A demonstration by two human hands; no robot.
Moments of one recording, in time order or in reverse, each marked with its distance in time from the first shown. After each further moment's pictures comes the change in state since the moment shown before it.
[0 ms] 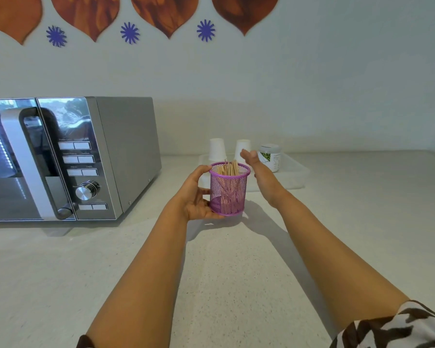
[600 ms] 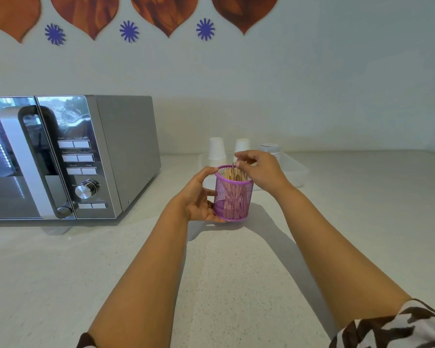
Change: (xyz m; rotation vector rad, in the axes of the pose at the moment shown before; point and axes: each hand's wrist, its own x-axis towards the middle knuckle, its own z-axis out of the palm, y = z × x) left_hand 0.000 -0.002 0.003 0.083 -0.050 -0.074; right_hand 0.009 -0.019 -0.005 -0.346 0.124 -0.077
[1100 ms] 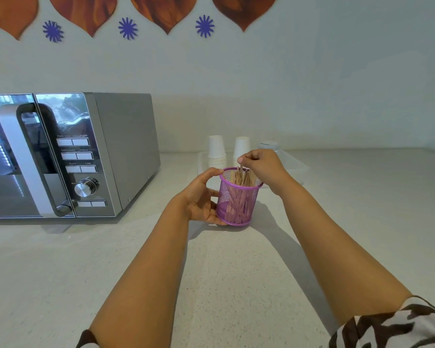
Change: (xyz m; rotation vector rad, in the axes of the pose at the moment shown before) left_hand 0.001 -0.001 0.003 0.101 -0.053 -0.055; right_hand 0.002 -0.001 -0.004 0.130 0.008 0.139
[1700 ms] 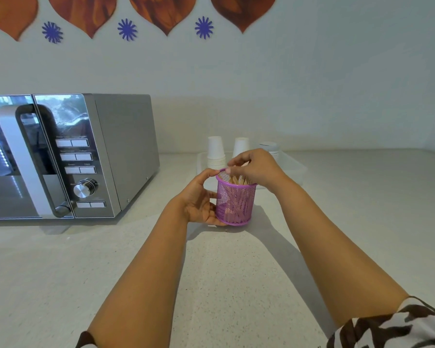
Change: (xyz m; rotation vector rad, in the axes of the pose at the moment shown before) left_hand -0.003 -0.004 -0.001 -0.068 -0.022 -0.001; right_hand -0.003 -0.009 0.002 -0.195 -0.112 -0.083
